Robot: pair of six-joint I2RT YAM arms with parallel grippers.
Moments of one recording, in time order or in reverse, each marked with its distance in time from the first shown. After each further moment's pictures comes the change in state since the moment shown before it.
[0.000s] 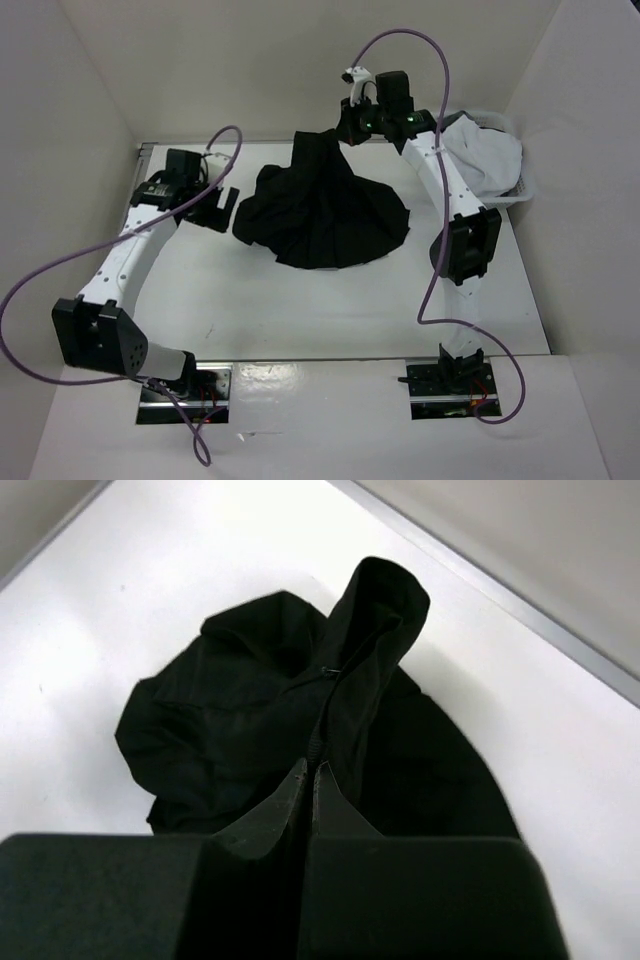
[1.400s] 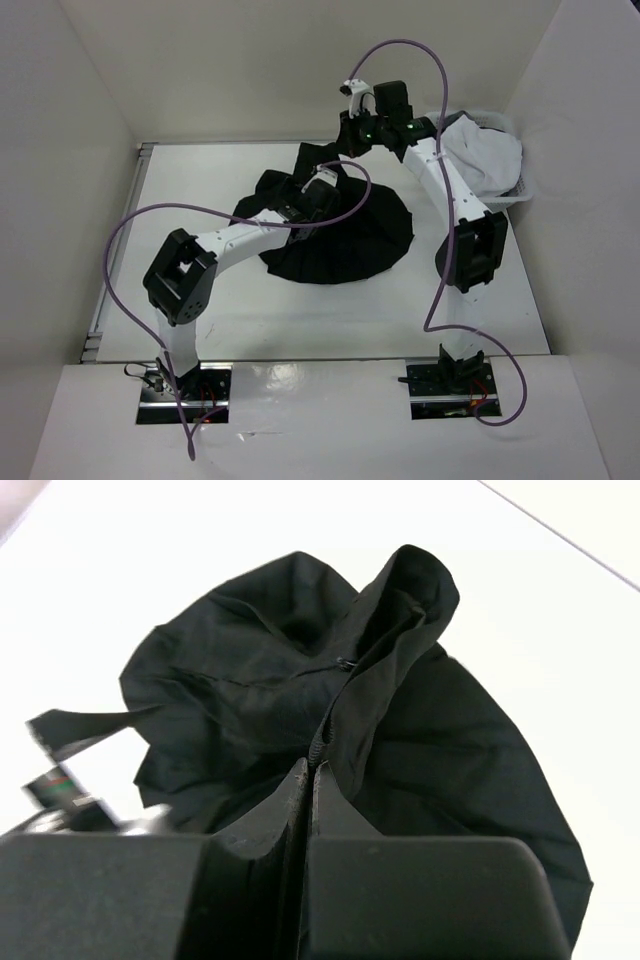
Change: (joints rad) left arm -0.636 0.508 0.142 0.452 -0.678 -0.259; right arm 0.030 -0.079 -0.155 -0.011 0.016 -0.007
